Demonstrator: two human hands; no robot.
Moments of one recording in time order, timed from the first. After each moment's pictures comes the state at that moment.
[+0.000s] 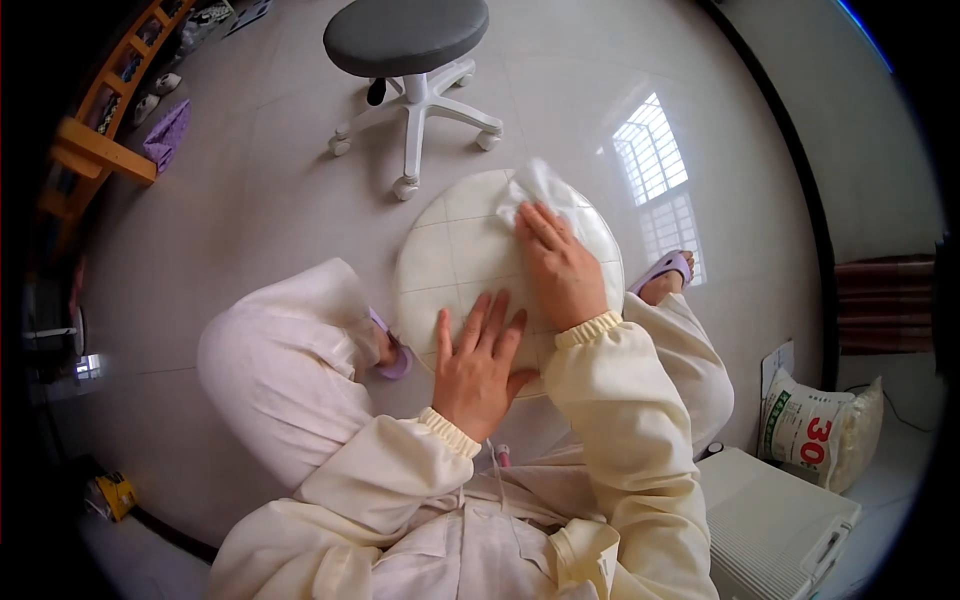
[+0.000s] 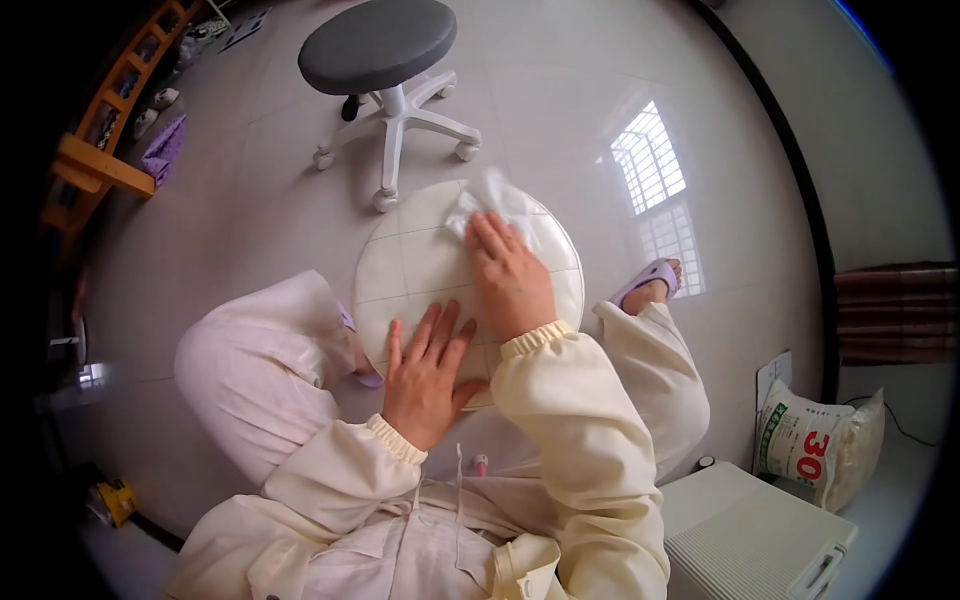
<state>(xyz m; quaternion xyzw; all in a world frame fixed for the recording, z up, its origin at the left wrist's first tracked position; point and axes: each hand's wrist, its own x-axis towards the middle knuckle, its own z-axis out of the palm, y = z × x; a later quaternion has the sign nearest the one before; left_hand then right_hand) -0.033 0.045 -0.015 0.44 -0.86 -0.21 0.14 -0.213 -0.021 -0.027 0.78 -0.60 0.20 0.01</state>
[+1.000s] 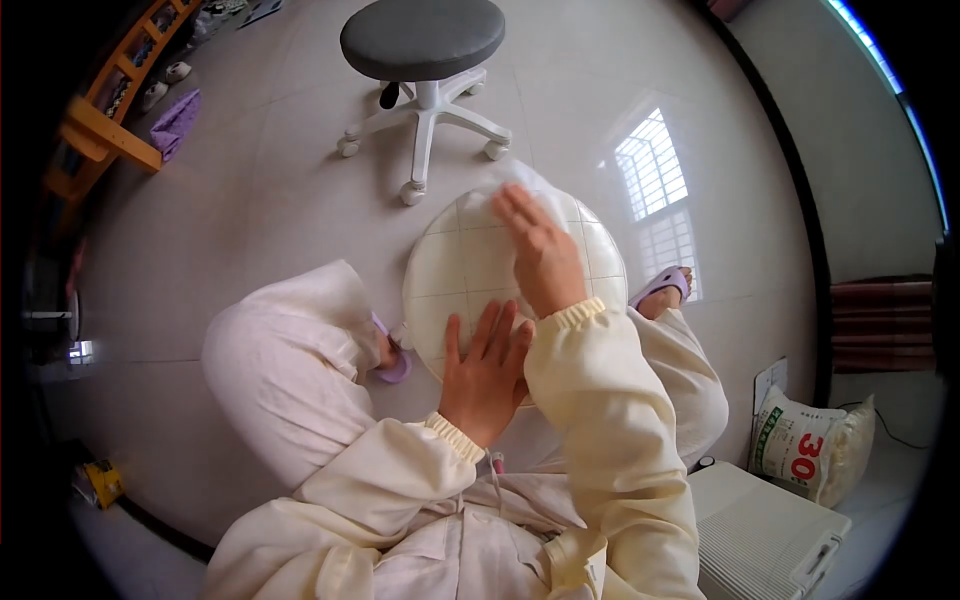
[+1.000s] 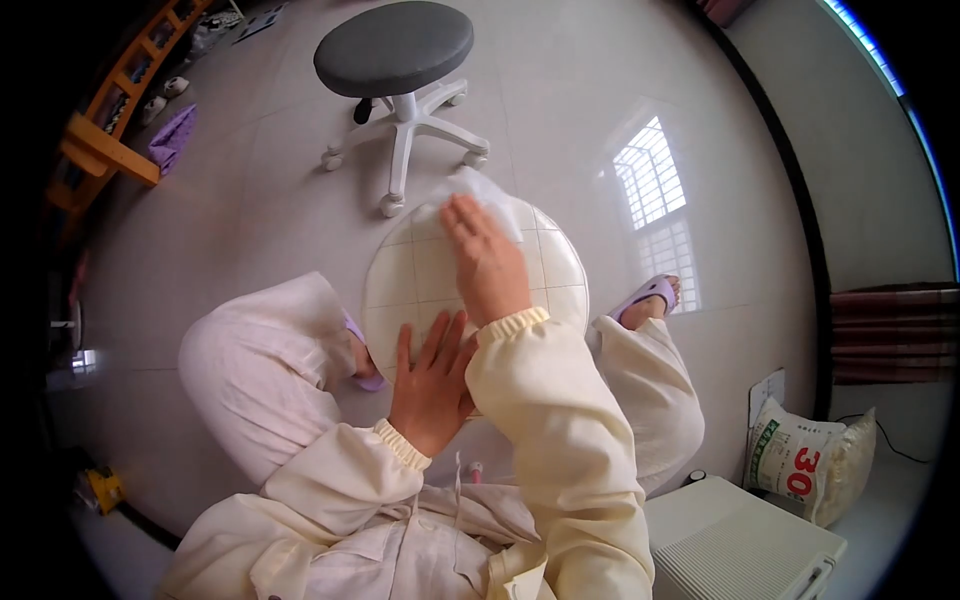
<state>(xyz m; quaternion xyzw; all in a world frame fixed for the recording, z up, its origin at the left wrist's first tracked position) -0.036 0.049 -0.023 0.43 -0.87 -0.18 0.13 -0.187 -0.056 -0.016 0.74 -0.62 0.26 -0.07</state>
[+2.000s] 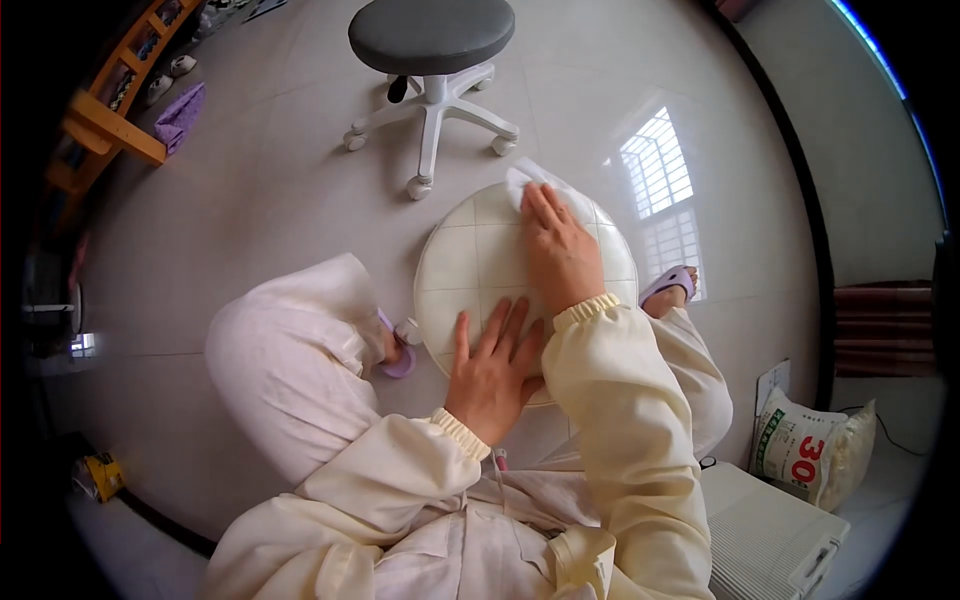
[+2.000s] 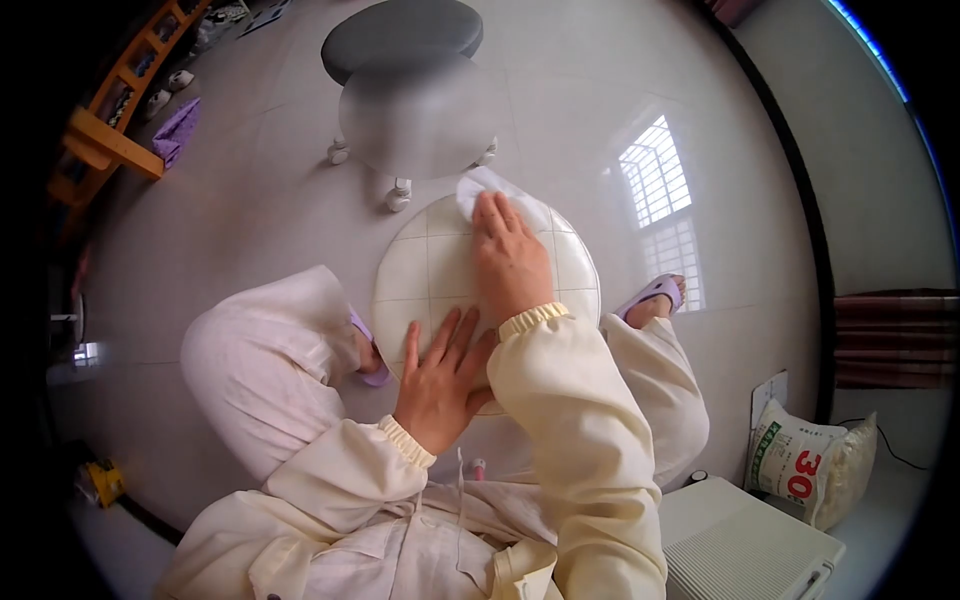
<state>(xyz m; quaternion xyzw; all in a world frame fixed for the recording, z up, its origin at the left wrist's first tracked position) -0.035 0.047 -0.013 0.43 -0.87 -0.21 0.13 -0.198 -0.057 -0.030 0.77 -0.62 0.16 0.08</state>
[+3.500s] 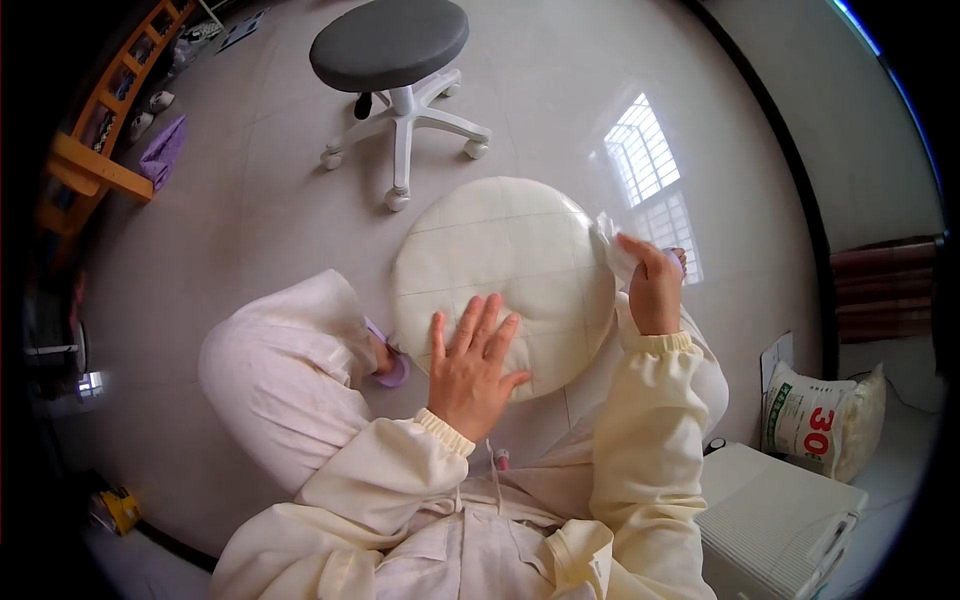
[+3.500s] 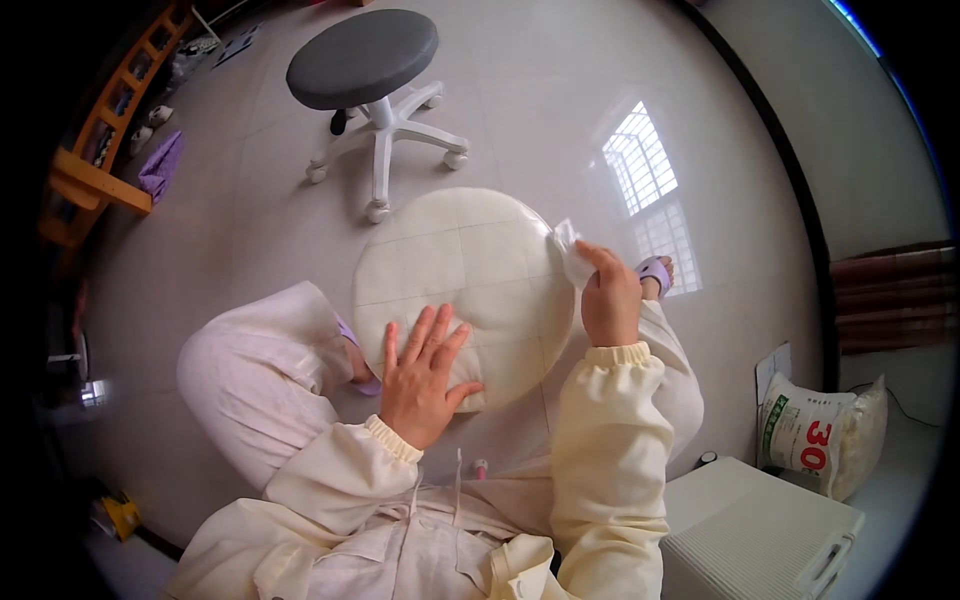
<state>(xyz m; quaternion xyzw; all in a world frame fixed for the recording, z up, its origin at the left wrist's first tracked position) -0.035 0.046 -0.018 0.43 -0.86 -0.22 0.16 -0.307 0.025 0.002 0.57 -0.77 0.28 -0.10</state>
